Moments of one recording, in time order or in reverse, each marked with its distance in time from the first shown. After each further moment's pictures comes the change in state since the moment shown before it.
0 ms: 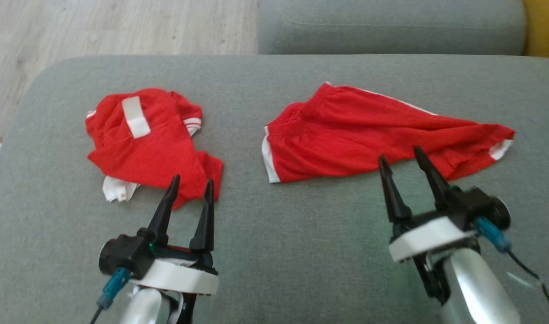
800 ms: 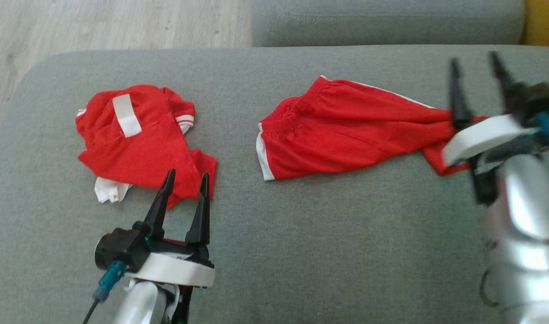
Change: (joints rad) left arm -0.028 0.004 0.006 0.022 -0.008 0.001 0.000; right arm -0.410 -0.077 -0.220 0.289 -0.130 0.000 0.079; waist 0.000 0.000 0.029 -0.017
